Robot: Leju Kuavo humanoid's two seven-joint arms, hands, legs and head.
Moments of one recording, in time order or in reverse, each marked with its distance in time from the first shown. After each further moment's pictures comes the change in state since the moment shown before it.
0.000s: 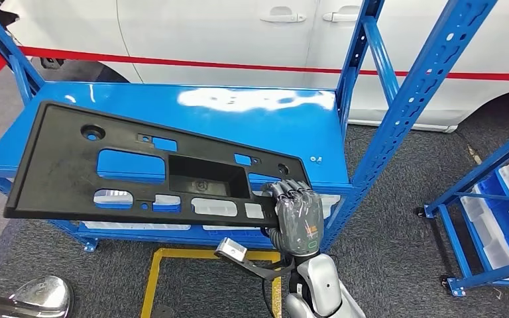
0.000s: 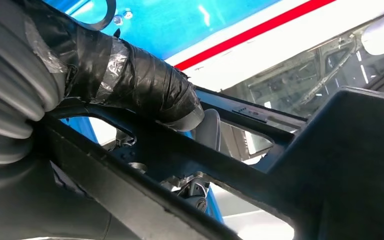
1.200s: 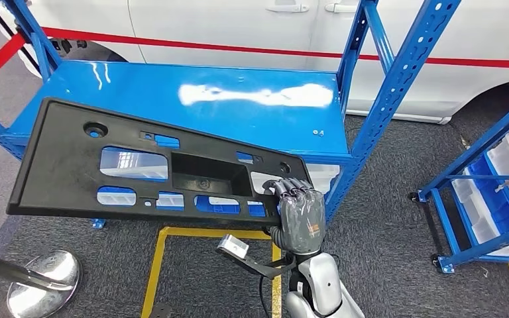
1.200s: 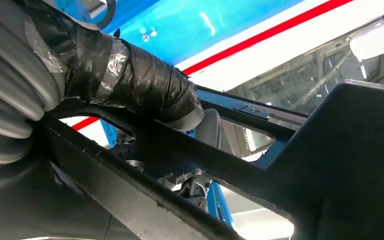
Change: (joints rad) left arm -0.006 -0.002 0.019 0.000 -0.015 -0.001 0.002; right arm 0.005 0.015 -0.027 0.000 -0.047 0.000 -0.018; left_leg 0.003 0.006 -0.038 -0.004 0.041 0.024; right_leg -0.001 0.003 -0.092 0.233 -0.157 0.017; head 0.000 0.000
